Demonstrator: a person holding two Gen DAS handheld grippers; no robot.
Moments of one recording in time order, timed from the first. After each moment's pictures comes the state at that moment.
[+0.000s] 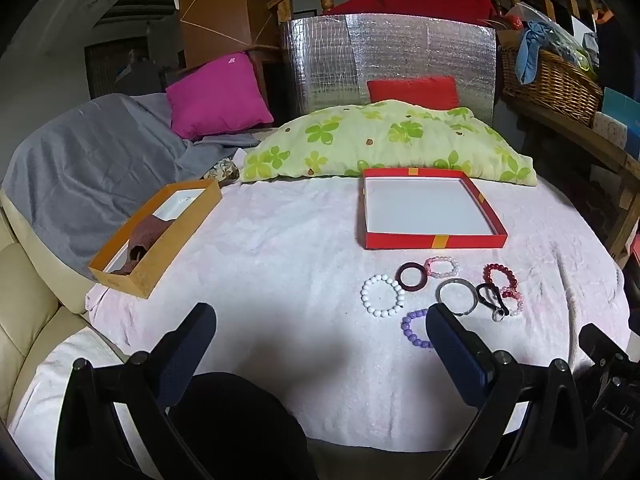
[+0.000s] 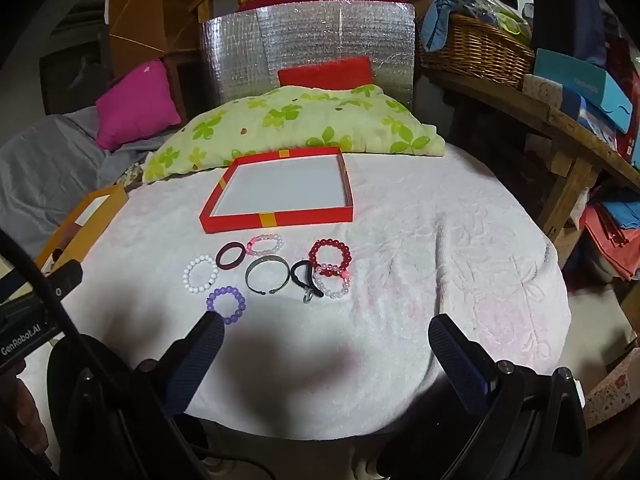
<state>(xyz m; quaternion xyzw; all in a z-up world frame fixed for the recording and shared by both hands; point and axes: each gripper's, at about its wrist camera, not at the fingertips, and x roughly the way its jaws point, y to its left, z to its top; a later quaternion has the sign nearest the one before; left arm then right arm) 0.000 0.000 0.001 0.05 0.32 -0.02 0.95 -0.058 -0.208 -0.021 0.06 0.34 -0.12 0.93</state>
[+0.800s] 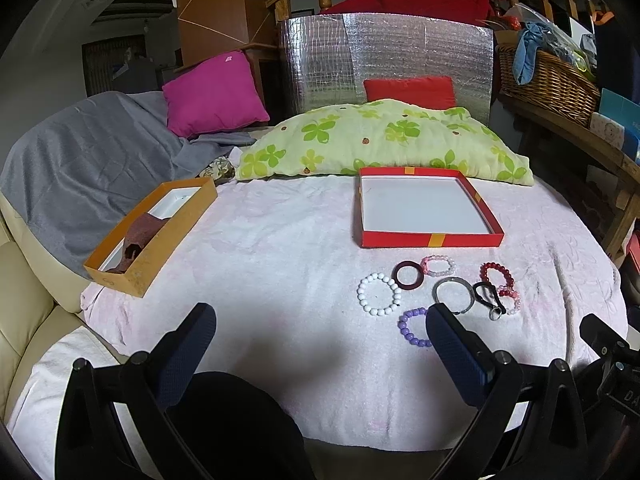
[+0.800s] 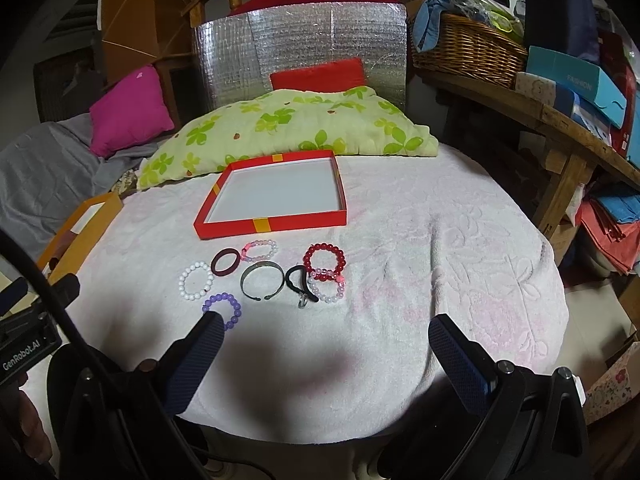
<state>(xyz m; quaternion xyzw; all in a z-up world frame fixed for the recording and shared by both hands) 0.001 -0.003 -0.004 0.05 0.32 -0.02 0.94 -0.056 -0.210 -0.021 0.06 0.34 -0.13 0.93</state>
